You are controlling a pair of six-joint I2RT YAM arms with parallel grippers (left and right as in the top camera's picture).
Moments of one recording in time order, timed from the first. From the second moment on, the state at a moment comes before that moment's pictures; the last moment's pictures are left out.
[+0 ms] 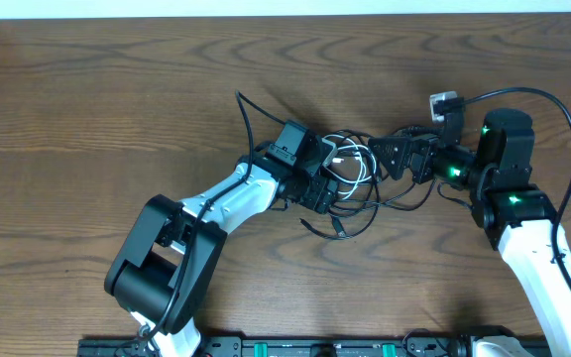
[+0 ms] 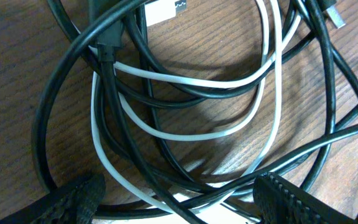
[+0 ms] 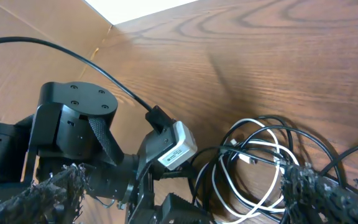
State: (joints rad) left arm -0.55 1.86 1.04 -0.34 0.33 -0.09; right arm 0.08 1.25 0.80 -0.12 -0.74 0.32
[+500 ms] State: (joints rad) left arm -0.55 1.73 1.04 -0.35 0.16 -0.10; right arm 0.08 1.25 0.80 -0.20 -0.69 0.32
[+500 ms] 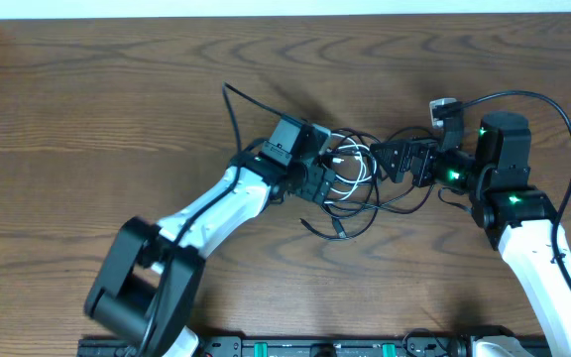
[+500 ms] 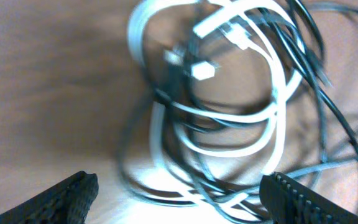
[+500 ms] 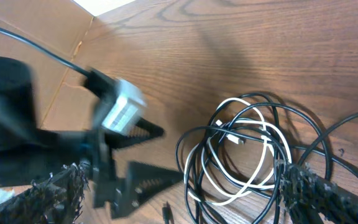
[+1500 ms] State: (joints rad) left arm -0.60 1.87 1.04 -0.31 0.09 -0.12; right arm 0.08 1.25 0.80 -0.24 -0.66 0.32
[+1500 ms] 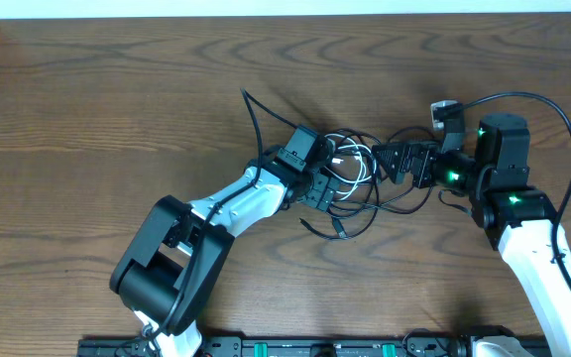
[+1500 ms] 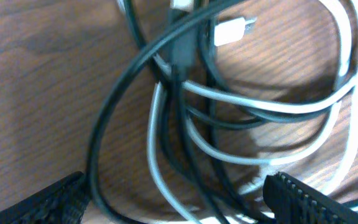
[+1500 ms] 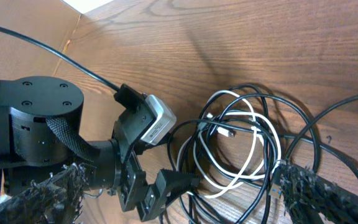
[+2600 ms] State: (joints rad) left arm -0.60 1.26 1.05 -0.31 0.09 0.48; right arm 0.08 1.25 0.80 -0.21 -0.75 0.24
